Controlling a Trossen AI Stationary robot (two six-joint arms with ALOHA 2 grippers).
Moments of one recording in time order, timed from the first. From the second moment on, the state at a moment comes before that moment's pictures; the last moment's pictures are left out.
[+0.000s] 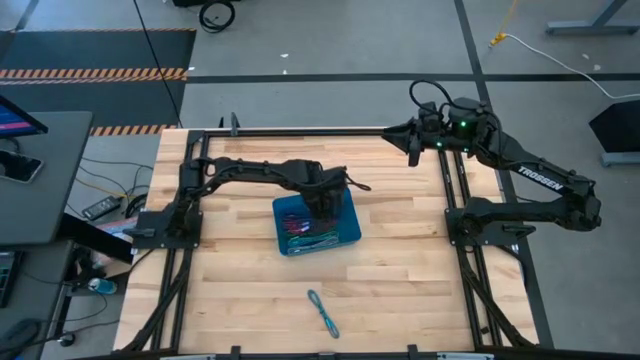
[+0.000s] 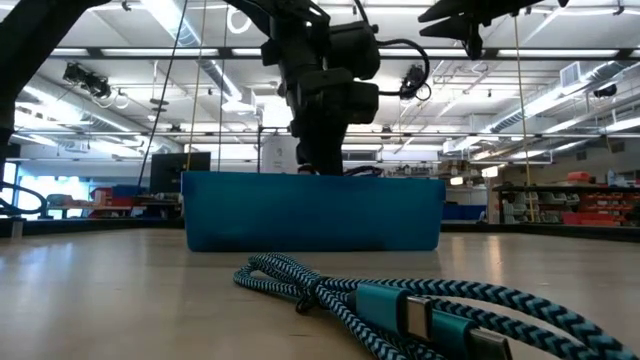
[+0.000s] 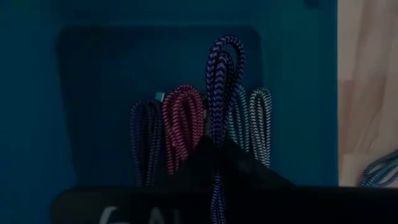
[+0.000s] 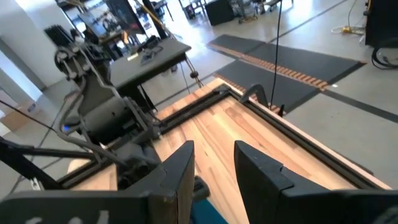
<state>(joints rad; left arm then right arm) 0.14 2.07 1.64 -0.80 0.25 -0.02 -0.56 0.89 0.97 -0.29 -0.28 0.33</state>
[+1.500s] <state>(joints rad) 0.14 2.06 1.64 -0.85 0.18 -0.28 -0.56 0.89 0.97 -0.33 -0.28 0.29</state>
